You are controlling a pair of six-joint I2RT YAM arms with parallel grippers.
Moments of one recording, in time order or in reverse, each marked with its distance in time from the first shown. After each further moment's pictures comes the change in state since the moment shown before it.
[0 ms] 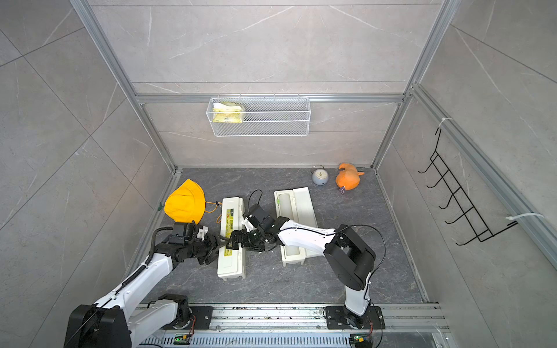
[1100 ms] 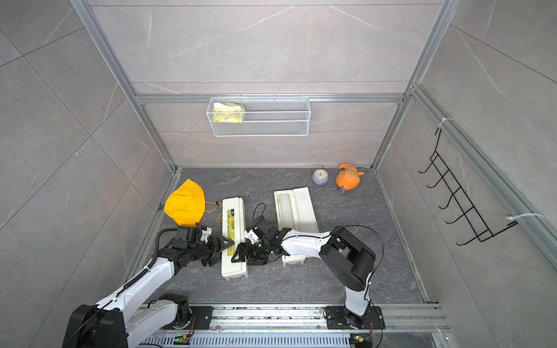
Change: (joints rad) left arm -0.056 -0.043 -0.083 0.102 0.004 -0.028; right arm 0.012 -0.003 -0.204 0.195 -0.148 0.105
